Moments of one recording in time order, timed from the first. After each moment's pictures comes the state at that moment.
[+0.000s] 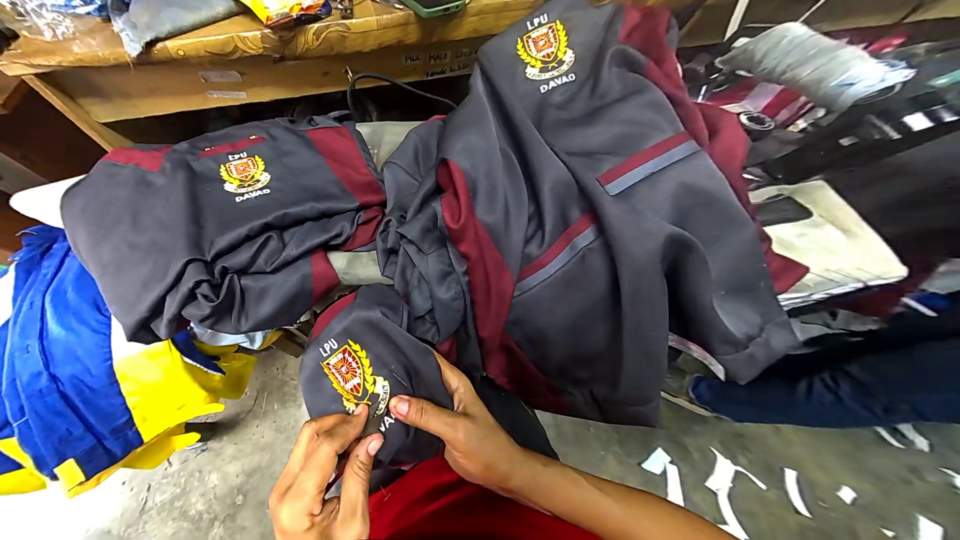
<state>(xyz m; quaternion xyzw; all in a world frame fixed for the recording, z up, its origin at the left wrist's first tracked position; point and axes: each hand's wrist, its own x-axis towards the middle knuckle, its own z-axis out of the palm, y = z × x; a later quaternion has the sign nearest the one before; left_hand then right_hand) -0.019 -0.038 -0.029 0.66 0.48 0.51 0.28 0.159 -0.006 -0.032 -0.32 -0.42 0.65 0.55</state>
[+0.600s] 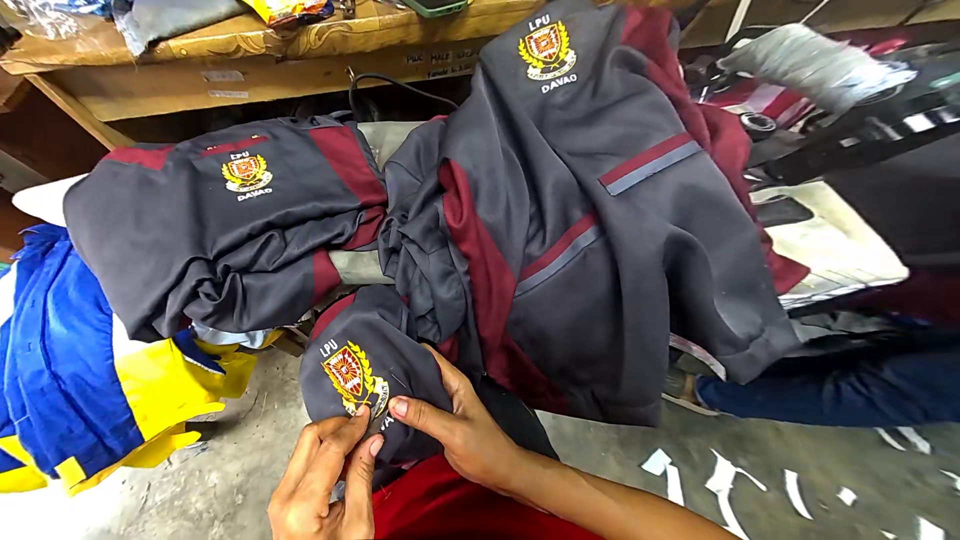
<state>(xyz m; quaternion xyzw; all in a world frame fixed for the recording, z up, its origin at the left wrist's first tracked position) -0.019 -0.042 -0.017 0.68 0.52 0.45 0.23 0.158 -0.005 -0.034 -0.34 -0.45 0.62 0.55</state>
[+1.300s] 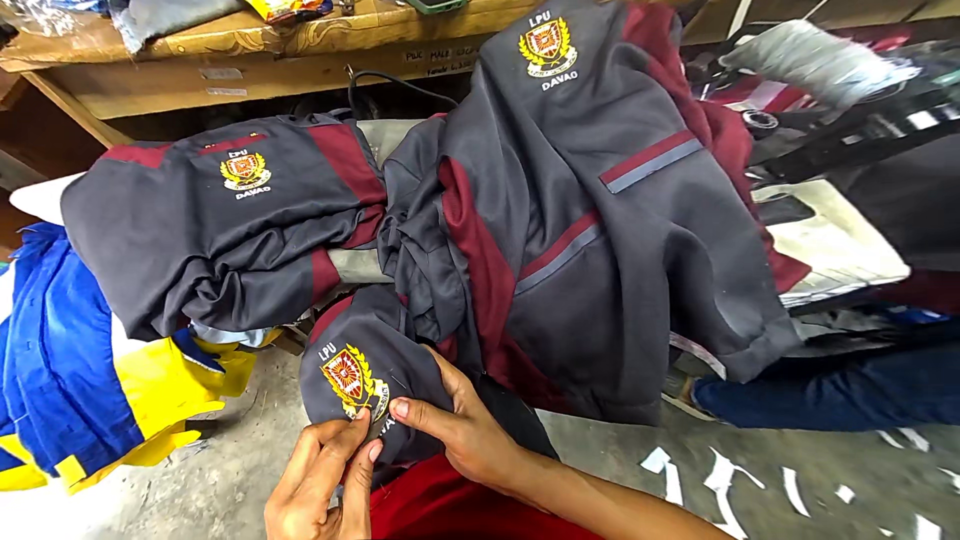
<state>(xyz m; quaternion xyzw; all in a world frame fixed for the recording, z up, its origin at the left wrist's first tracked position) -0.023 -0.045 -0.012 0.69 0.52 0.43 0.25 0.160 -0.007 -0.034 -0.33 -0.44 0.63 0.54</state>
